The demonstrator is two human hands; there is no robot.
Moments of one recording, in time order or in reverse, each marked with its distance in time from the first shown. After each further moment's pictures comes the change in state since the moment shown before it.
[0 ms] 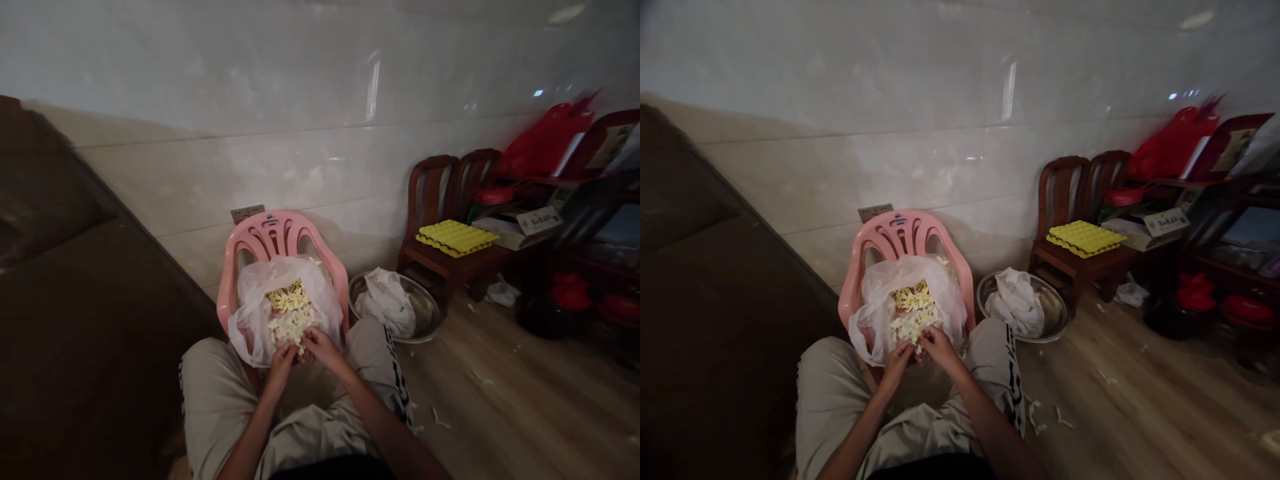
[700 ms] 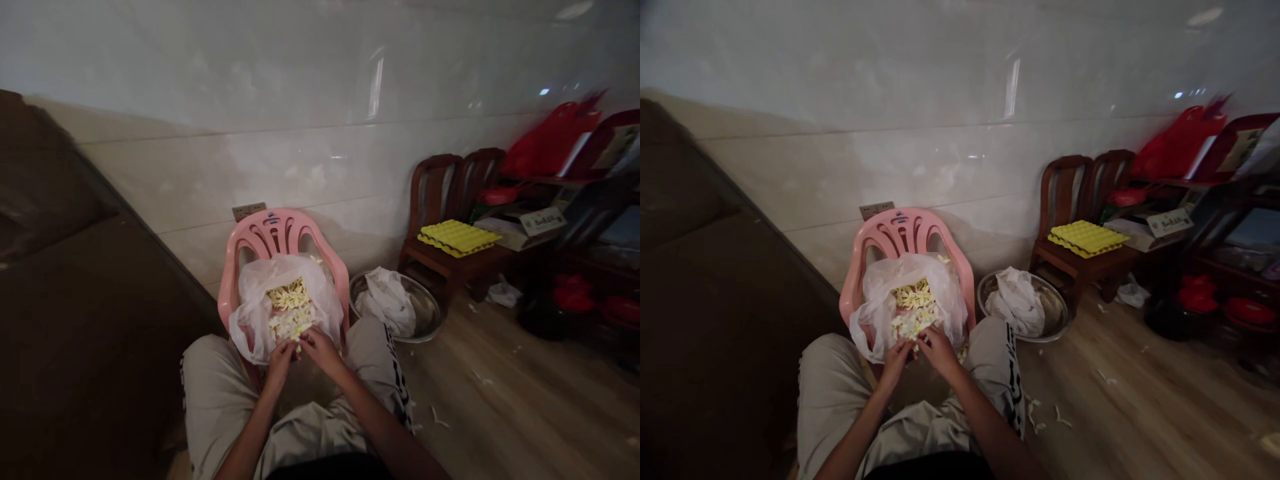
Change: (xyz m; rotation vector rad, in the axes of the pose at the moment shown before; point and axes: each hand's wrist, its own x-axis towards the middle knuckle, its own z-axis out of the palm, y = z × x) left_hand 0.000 0.003 -0.004 0.029 0.072 0.035; right_hand -0.010 -0.008 -0.001 -0.419 0.072 -0.325
